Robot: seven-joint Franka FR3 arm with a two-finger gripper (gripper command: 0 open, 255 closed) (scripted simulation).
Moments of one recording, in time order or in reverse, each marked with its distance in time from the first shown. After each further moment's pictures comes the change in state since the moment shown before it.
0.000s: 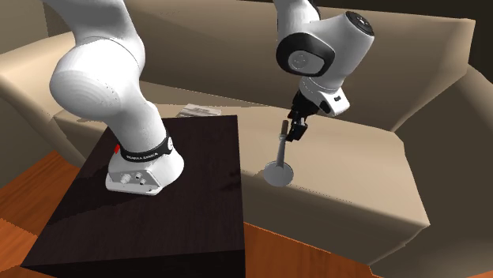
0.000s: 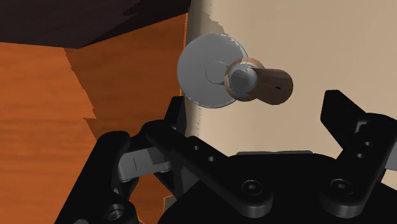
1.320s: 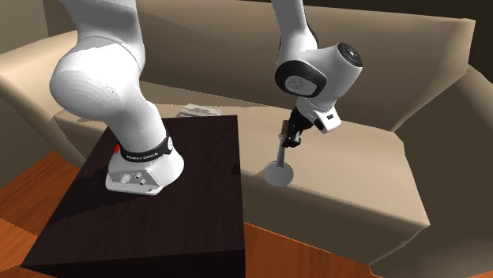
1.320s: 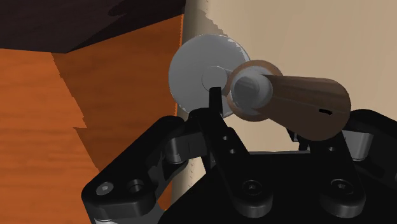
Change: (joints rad) arm 0.000 0.170 0.027 0.035 0.077 0.114 -0.057
